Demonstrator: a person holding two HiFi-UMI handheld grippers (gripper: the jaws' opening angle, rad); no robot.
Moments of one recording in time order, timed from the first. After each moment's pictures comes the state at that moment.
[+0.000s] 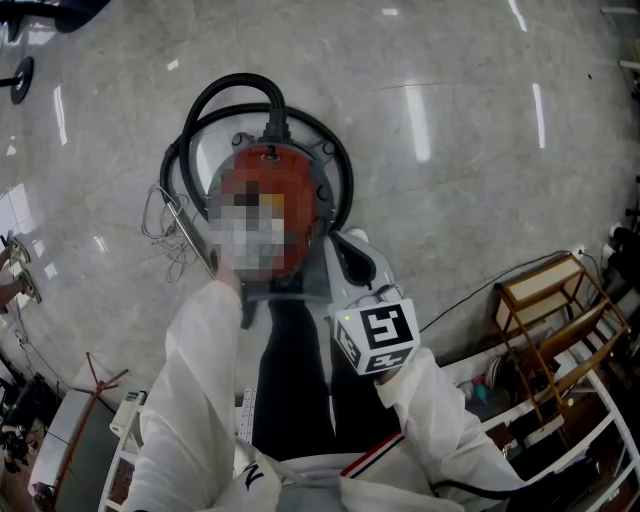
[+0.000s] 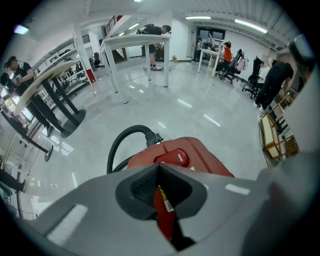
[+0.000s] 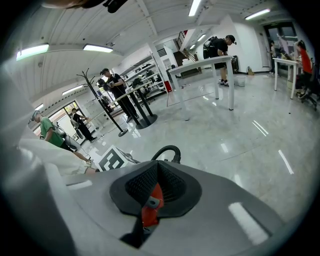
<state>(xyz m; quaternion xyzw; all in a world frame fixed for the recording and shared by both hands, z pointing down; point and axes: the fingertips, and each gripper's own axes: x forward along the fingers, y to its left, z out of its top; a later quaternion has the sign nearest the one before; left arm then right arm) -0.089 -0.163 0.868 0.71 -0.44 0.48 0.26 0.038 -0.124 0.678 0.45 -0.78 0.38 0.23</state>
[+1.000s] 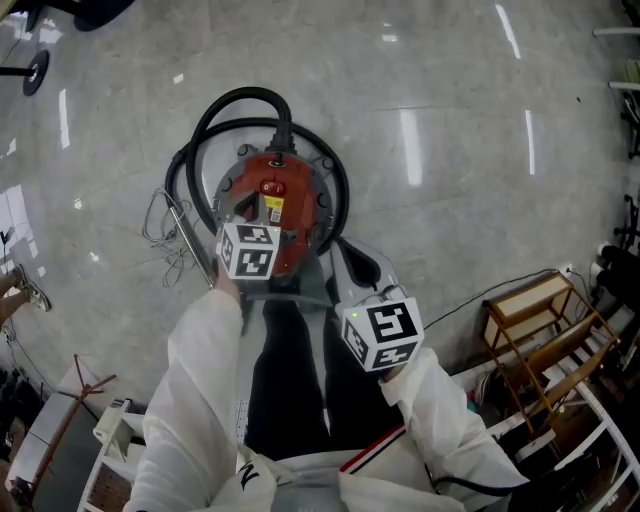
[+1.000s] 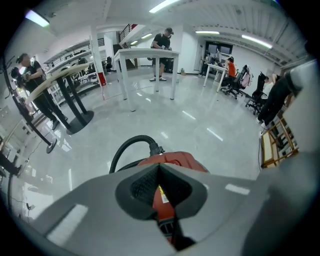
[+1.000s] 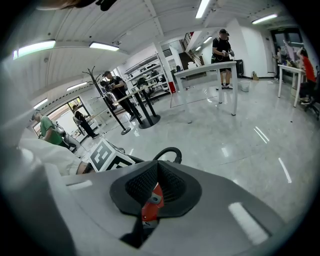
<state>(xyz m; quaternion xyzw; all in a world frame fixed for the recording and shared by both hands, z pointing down) -0.089 -0.165 0.827 0.72 -0.48 0.42 0.28 0.048 -0.117 0.662 0.44 -0.79 0.36 0.24</state>
